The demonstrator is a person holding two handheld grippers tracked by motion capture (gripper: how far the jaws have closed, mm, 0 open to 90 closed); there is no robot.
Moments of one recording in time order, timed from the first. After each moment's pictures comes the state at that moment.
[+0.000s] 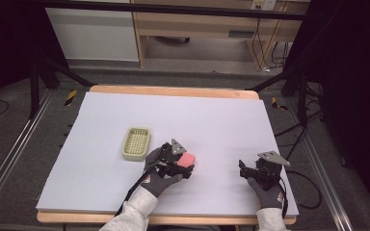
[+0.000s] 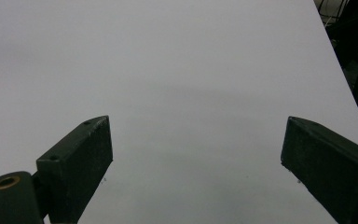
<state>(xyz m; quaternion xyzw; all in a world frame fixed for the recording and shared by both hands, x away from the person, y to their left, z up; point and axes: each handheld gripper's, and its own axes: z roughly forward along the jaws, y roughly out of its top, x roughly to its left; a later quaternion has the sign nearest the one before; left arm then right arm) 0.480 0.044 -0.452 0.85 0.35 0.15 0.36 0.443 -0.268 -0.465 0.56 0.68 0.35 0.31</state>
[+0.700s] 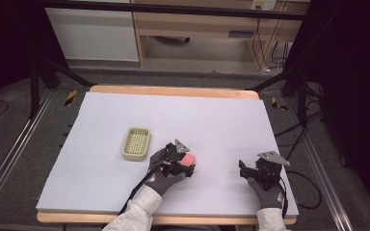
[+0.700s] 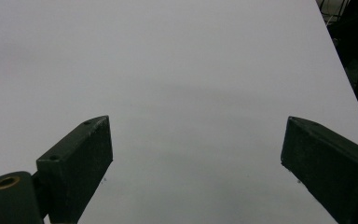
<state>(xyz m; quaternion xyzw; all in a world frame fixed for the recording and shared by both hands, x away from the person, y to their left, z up) 0.489 0.035 -0.466 0.85 0.36 0.14 0.34 0.443 -0.268 -0.465 0.56 0.68 0.35 0.31</state>
